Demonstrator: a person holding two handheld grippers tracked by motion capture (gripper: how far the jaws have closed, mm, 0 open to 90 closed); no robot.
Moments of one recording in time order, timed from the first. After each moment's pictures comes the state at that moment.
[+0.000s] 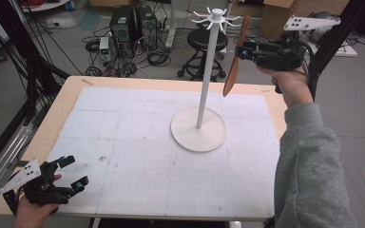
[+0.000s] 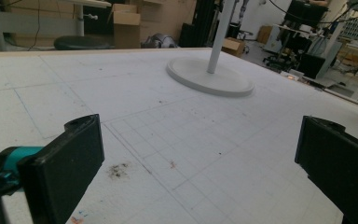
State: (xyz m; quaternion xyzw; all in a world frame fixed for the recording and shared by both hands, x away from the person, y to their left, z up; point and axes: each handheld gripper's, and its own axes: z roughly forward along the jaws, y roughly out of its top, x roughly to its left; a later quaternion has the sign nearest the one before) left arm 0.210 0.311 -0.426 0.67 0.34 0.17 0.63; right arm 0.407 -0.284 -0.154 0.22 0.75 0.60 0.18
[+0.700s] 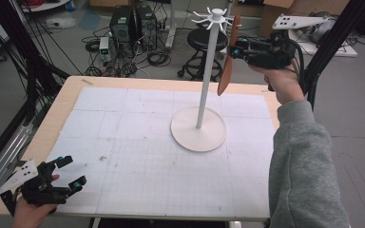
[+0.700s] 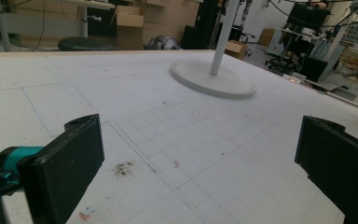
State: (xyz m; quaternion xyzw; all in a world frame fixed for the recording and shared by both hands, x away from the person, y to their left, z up) left arm 0.208 0.316 -0.426 0.67 0.35 0.18 0.63; right arm 0.414 -0.267 -0.155 0.21 0.76 0.59 0.18
